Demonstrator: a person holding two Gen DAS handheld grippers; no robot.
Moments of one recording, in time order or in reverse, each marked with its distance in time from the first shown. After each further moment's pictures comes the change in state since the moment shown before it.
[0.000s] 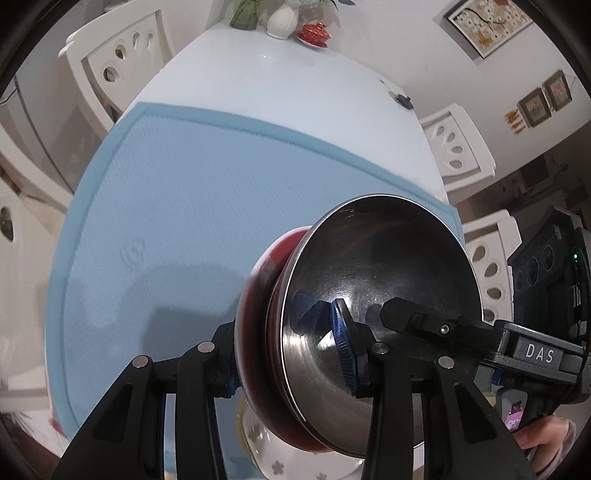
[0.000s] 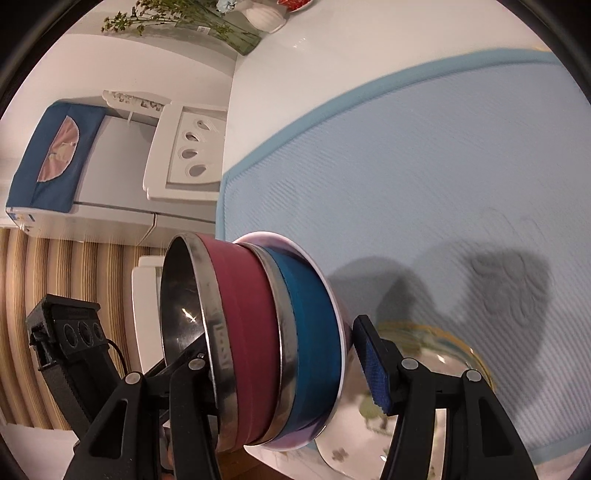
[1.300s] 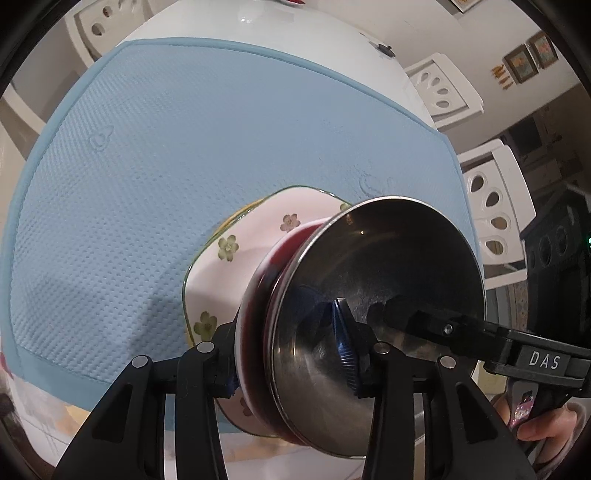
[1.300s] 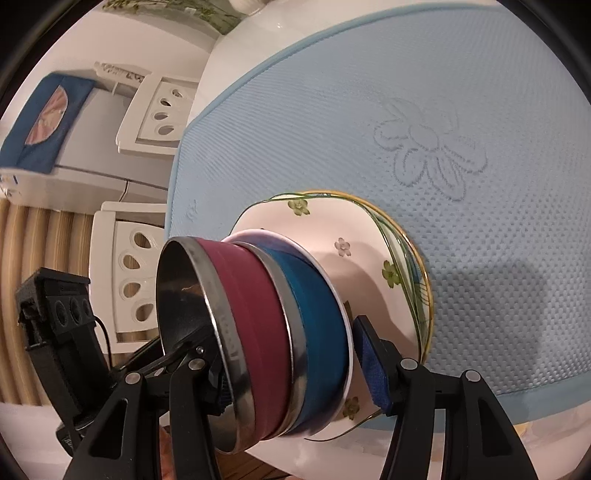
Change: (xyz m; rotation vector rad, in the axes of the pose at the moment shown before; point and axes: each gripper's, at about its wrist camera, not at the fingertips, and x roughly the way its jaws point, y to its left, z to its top) left arm 0.037 -0.015 -0.107 0.071 0.085 -0.012; right arm -0.001 -0.073 -0.103 -0.059 0.015 -0.108
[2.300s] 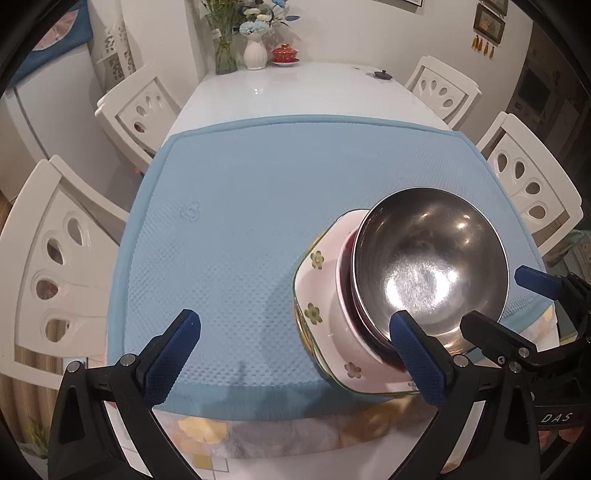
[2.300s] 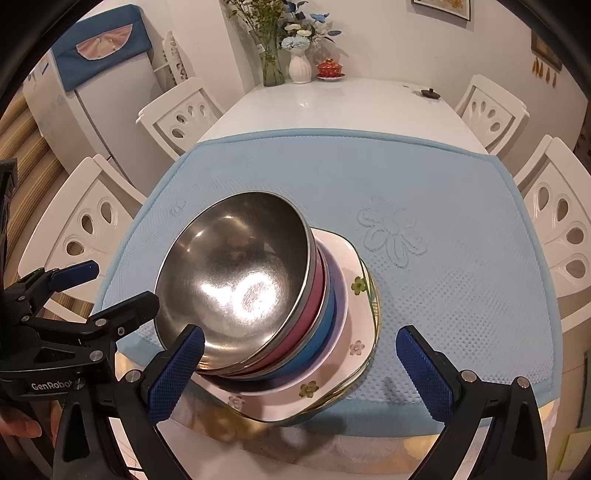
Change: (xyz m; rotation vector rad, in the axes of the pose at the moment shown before) left arm -0.063 0.001 -0.038 0.239 -0.234 0.306; right arm -0.030 0.060 -0.081 -0.356 -0.351 -0.375
